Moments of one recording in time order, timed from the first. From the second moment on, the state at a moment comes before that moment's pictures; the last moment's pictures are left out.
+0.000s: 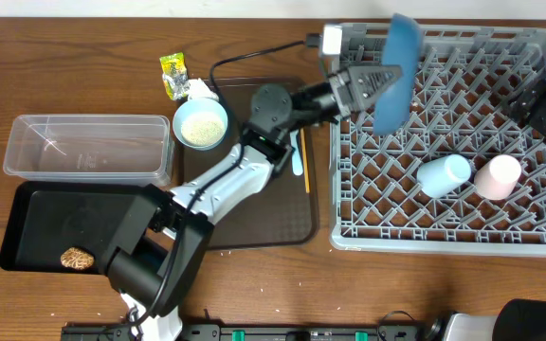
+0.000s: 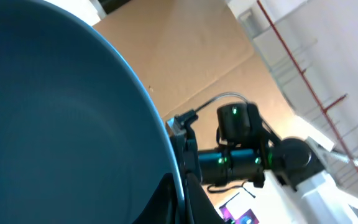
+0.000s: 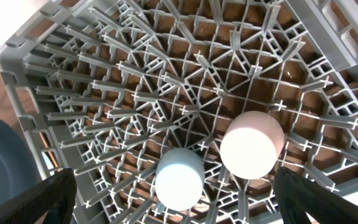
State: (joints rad) left arm -0.61 1.90 1.23 1.11 0.67 -1.29; right arm -0.42 1.54 1.68 -1.20 -0.21 0.26
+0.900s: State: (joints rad) left arm -0.64 2.01 1.23 1.04 0.53 -1.08; right arm -0.42 1.54 1.68 -1.27 -0.21 0.24
